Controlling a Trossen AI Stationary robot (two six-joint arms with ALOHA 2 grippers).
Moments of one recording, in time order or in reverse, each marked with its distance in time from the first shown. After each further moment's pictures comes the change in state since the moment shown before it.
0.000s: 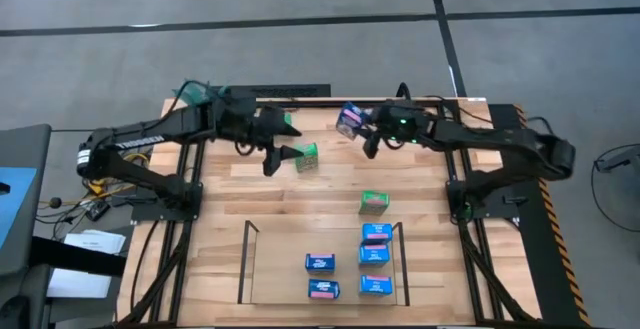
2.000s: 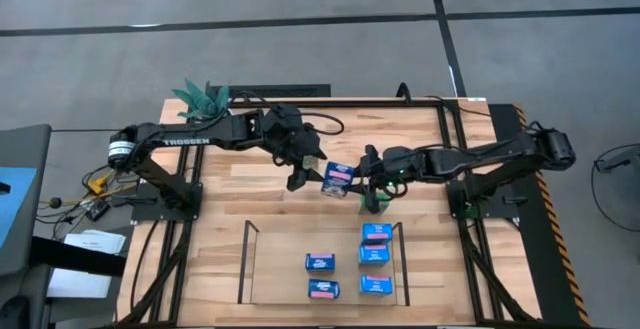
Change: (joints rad) left arm -0.021 0.271 0.000 0.117 0.183 0.090; right arm 0.462 0.020 0.018 -0.015 0.002 0.154
